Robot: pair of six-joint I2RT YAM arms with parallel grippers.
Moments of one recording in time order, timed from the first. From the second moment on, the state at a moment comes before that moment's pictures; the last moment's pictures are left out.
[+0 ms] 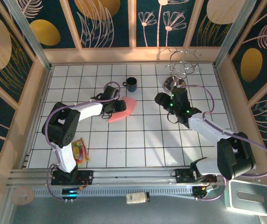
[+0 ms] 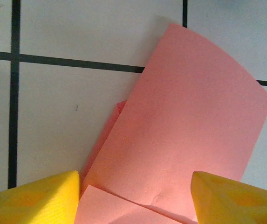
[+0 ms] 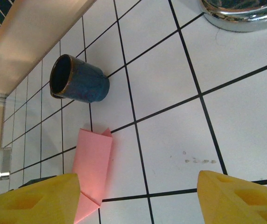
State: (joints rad) left arm -0.50 1.87 1.10 -0.21 0.07 -0.65; right arm 0.41 1.33 0.75 -0.03 -0.07 0.84
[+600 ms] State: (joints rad) left arm -0.50 1.85 1.00 -0.11 0.20 -0.67; right arm 0.54 1.57 0.83 0.03 -0.20 0.87
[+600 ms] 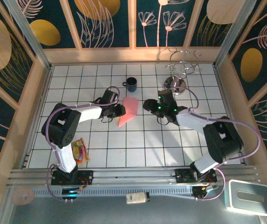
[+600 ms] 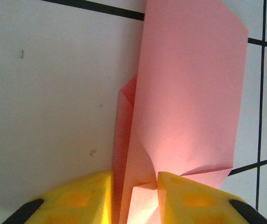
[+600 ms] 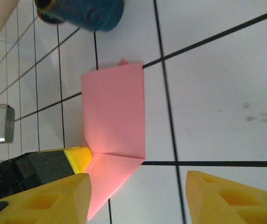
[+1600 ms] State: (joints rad) left arm -0.52 1.80 0.89 0.04 0.27 -0.87; right arm 0.57 1.74 0.93 0.12 -0.32 0.94
